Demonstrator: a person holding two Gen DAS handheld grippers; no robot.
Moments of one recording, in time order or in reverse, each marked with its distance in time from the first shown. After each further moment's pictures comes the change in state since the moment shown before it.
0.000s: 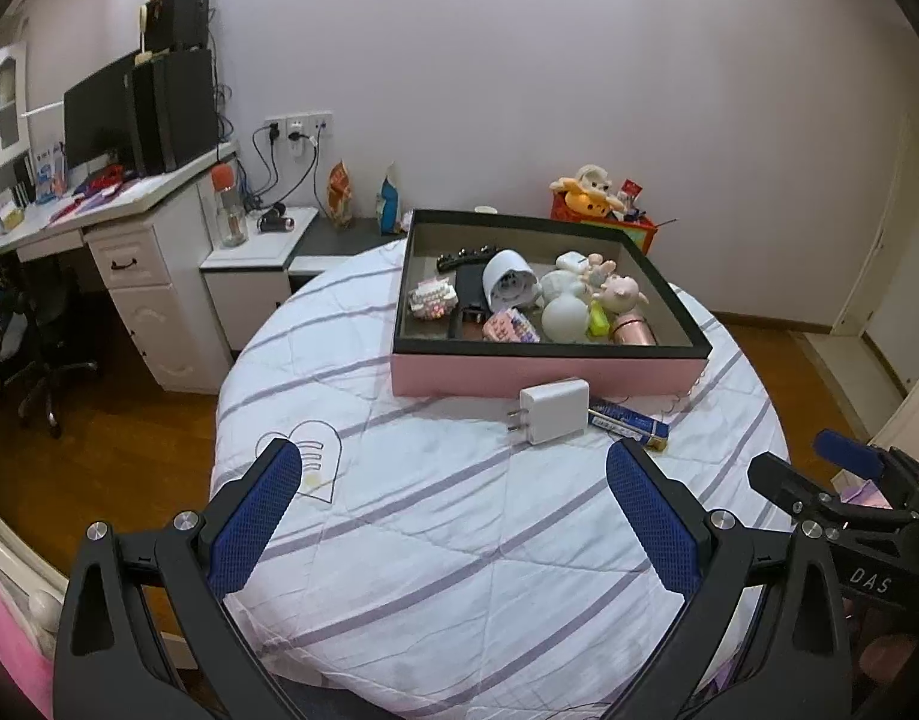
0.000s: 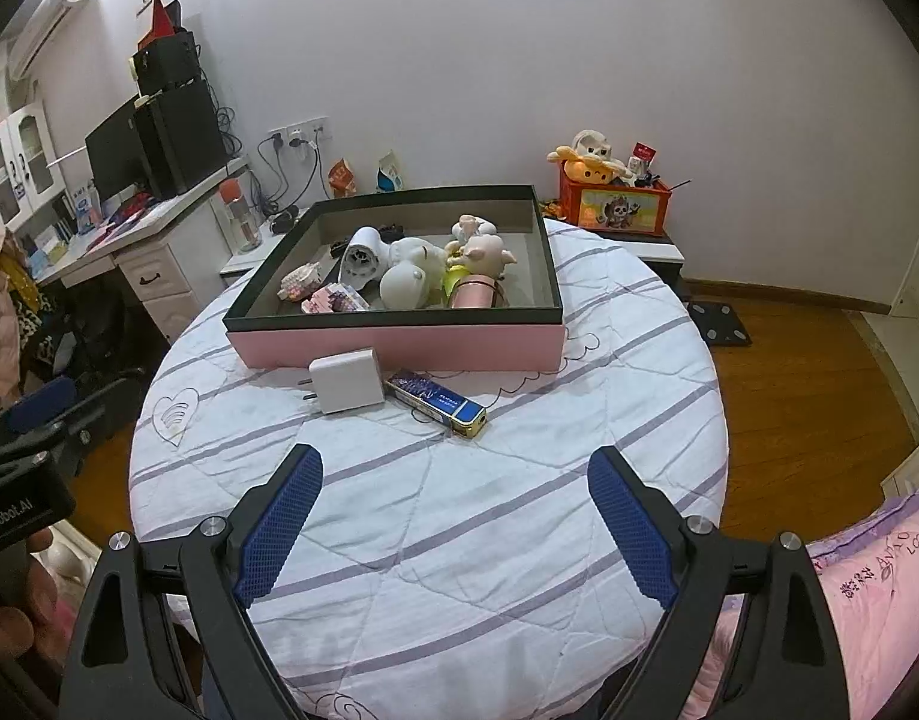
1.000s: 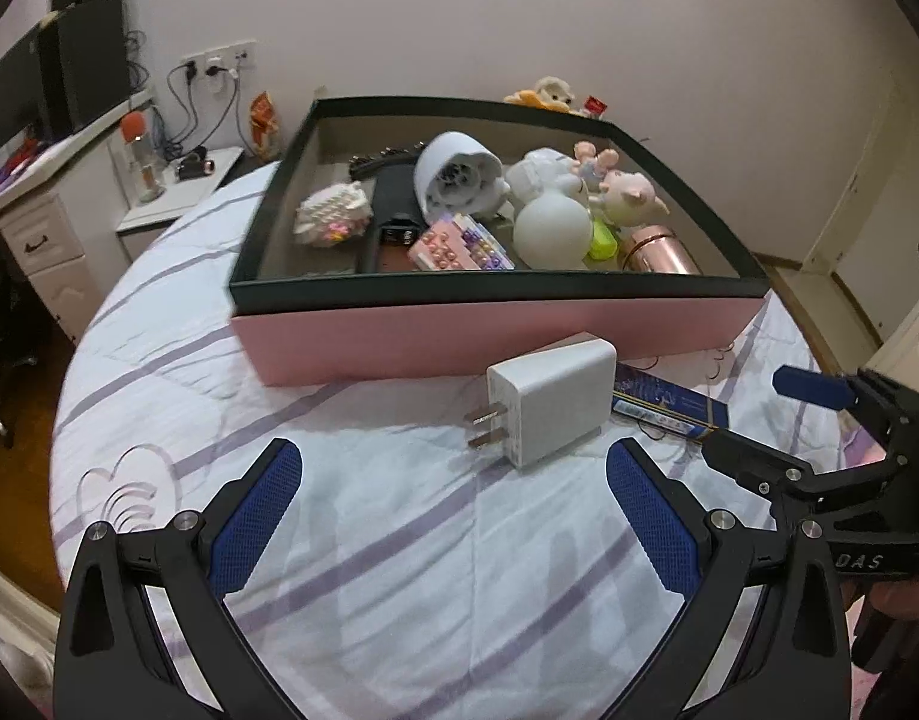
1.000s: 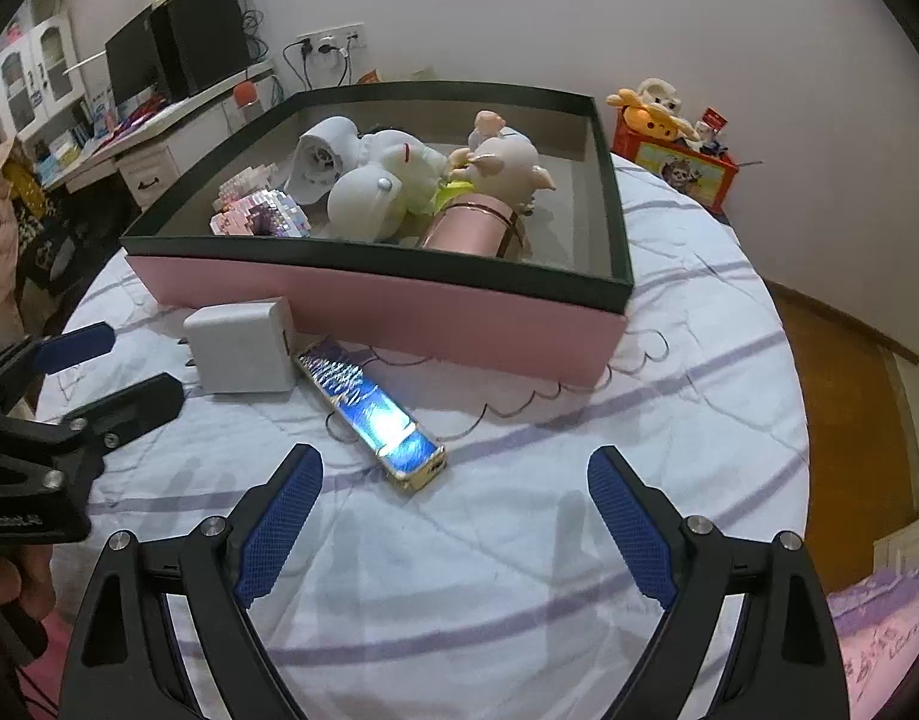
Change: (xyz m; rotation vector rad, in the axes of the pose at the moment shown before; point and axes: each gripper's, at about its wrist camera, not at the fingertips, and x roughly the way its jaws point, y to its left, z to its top) left arm 0.143 -0.028 -0.003 0.078 0.178 -0.120; right arm 0.123 -0.021 0.018 -0.168 0.172 0.049
